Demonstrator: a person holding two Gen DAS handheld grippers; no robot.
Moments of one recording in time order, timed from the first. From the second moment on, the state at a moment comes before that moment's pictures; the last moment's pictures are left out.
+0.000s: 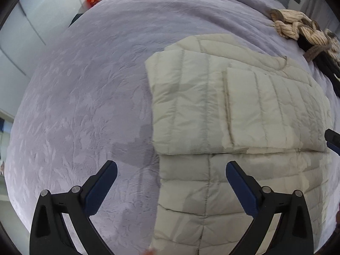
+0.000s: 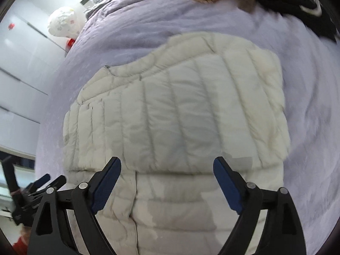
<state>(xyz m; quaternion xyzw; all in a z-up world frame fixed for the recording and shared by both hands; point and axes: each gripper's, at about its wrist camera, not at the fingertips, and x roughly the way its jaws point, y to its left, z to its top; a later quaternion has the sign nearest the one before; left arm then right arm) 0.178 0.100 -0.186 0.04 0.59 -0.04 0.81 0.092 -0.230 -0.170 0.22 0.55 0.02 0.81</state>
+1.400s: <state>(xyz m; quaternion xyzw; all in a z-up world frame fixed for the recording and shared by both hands) 0.124 0.115 -0.154 0.12 0.60 -0.05 0.79 0.001 -0.266 -0.148 0.31 0.56 -0.04 0.76</state>
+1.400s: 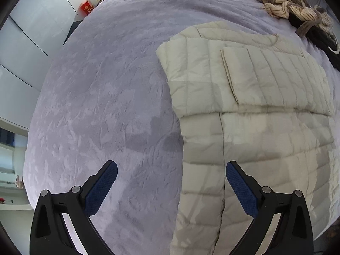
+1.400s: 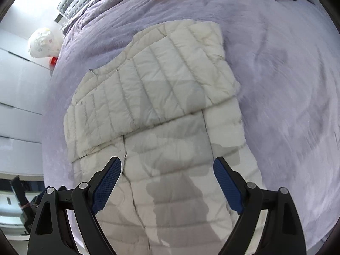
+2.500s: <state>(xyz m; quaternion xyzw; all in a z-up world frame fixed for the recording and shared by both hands) 0.029 0.197 -0.200 -0.06 0.72 -0.19 0.67 -0.146 -0.308 -0.181 0.40 0.62 -0.12 0.66</state>
